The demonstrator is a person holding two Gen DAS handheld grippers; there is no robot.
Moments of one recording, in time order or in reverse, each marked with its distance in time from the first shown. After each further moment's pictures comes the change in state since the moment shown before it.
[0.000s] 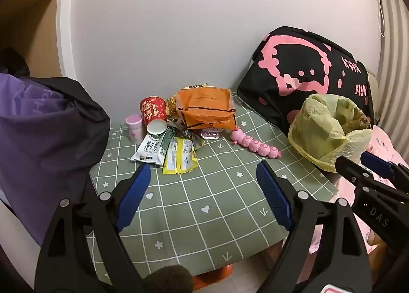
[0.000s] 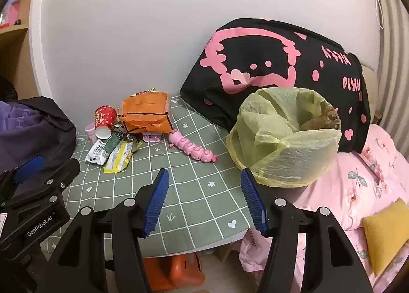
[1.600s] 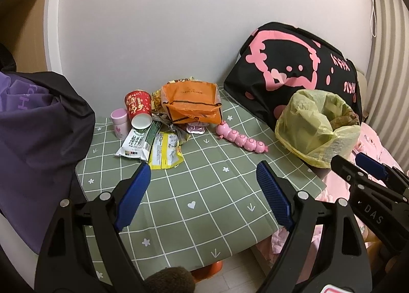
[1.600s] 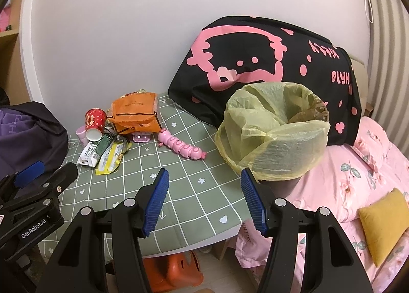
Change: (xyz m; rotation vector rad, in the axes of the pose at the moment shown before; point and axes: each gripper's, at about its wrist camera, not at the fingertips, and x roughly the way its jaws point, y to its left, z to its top) left arm 0.004 -0.007 -0.003 0.014 0.032 -0.070; right arm -0.005 -0.008 -0.004 0.035 -0.004 -0.056
